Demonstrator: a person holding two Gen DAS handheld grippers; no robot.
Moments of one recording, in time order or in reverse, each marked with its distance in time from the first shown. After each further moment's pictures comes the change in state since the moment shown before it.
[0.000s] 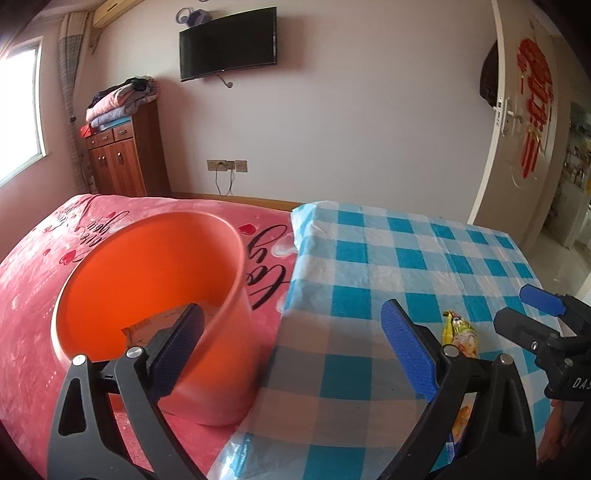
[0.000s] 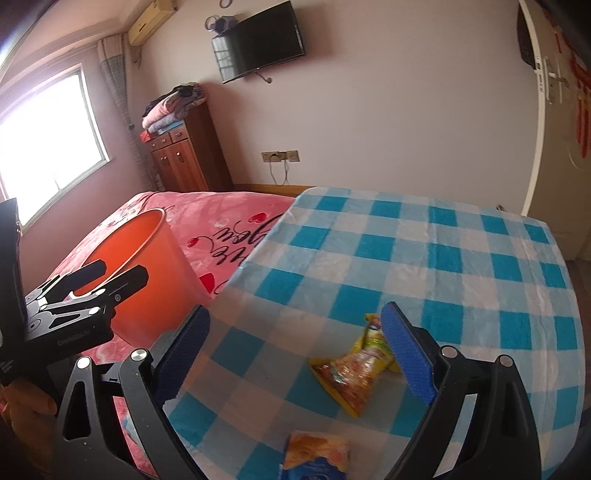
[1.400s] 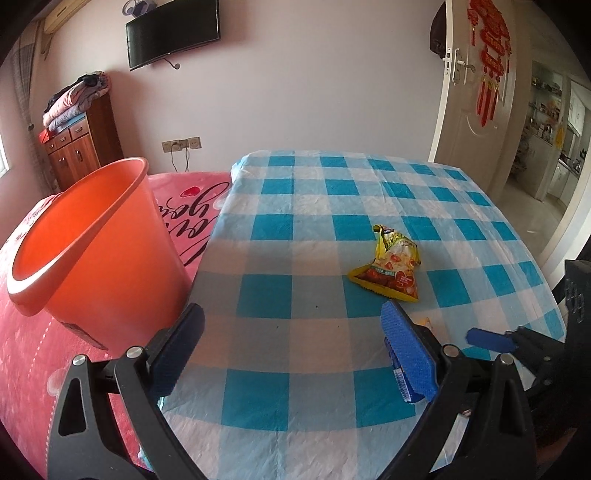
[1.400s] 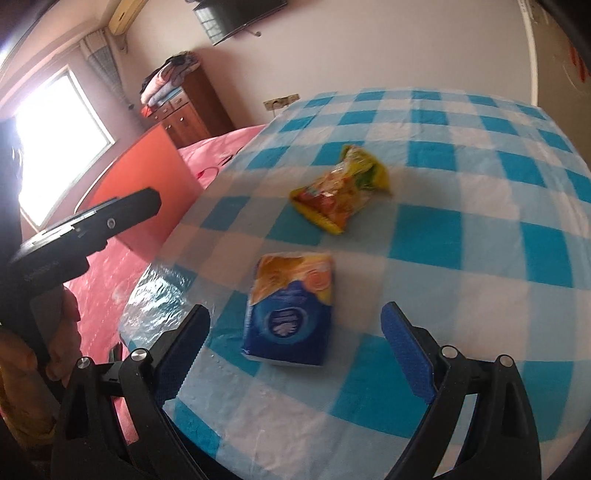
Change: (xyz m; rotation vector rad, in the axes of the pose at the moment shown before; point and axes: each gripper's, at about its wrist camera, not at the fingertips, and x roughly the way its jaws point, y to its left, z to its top) left arm -0.019 -0.067 -0.069 0.121 0.112 -0.119; right arm -0.007 -0.030 -0.134 0.091 0.193 0.105
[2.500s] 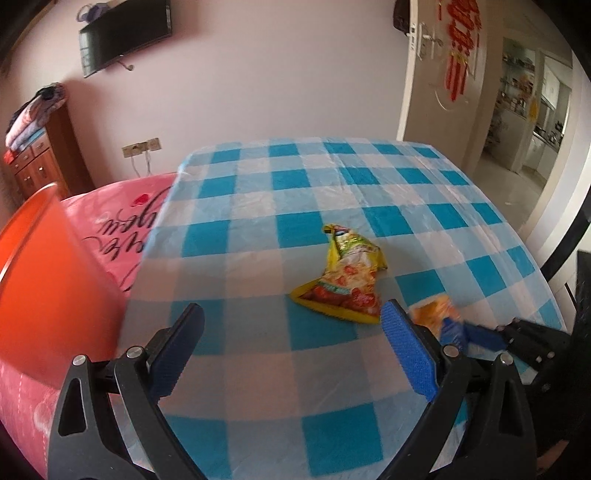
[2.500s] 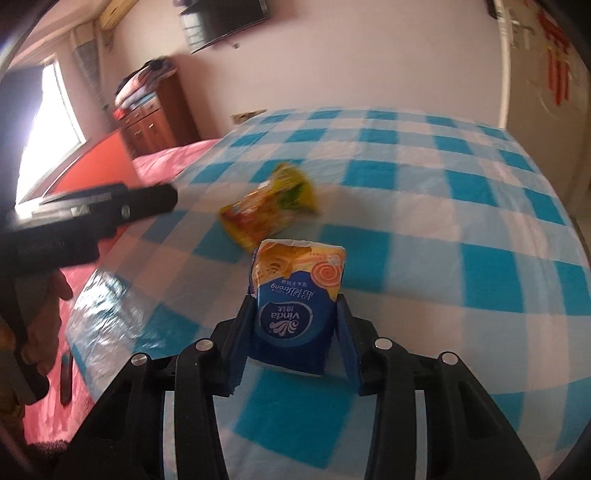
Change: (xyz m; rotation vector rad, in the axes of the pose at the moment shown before) left arm 0.059 -0.056 0.022 0.110 0.055 -0.115; right arm -0.008 -0.049 0.004 -0.006 -0.086 -0.183
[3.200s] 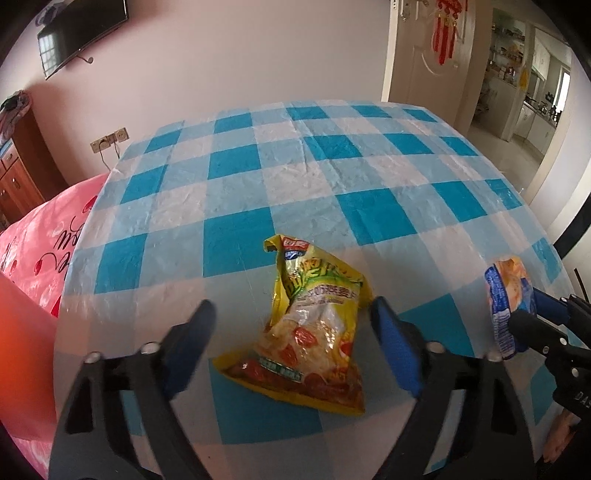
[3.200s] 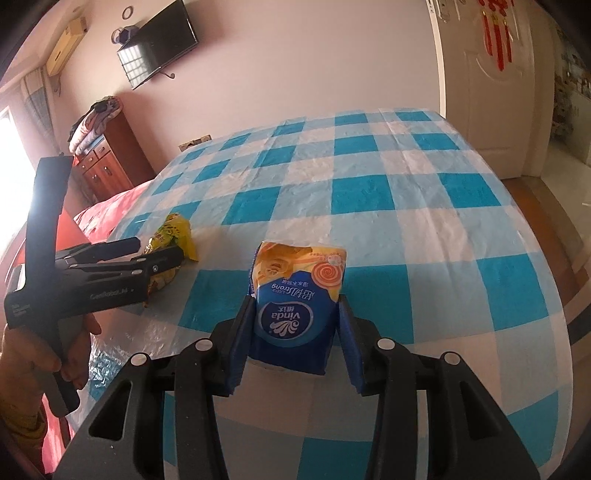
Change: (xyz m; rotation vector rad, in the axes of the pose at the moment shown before) left arm 0.091 -0.038 0.028 0.060 0.115 -0.037; right arm -0.010 -0.086 0.015 0.174 -0.038 -0.091
